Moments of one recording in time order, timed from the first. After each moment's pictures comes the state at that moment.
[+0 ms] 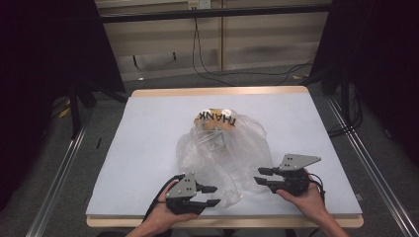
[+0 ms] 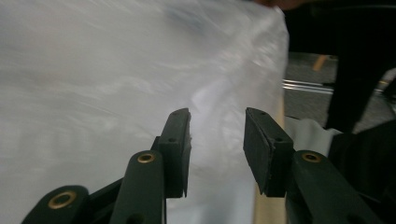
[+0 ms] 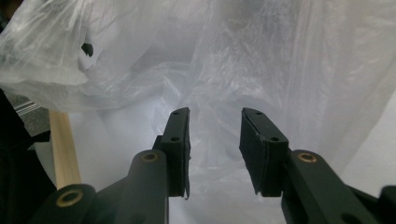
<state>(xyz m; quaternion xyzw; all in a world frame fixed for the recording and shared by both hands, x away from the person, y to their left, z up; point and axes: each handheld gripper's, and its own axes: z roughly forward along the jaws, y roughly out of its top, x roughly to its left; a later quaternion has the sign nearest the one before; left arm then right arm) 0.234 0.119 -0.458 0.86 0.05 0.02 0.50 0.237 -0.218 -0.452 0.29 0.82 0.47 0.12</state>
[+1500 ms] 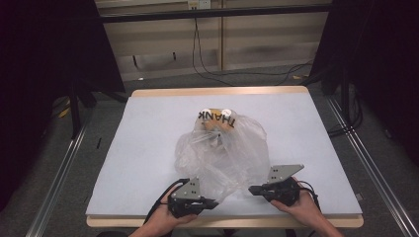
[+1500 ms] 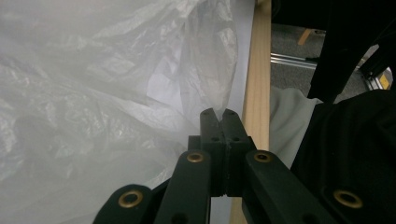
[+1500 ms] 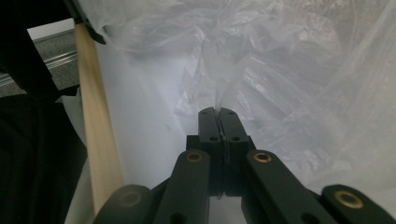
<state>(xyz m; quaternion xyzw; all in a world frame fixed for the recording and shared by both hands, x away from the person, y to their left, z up) 0.238 0.122 -0.466 0.88 0.07 -0.02 0.46 0.225 -0.195 -0.468 0.25 0.87 0.43 0.07</state>
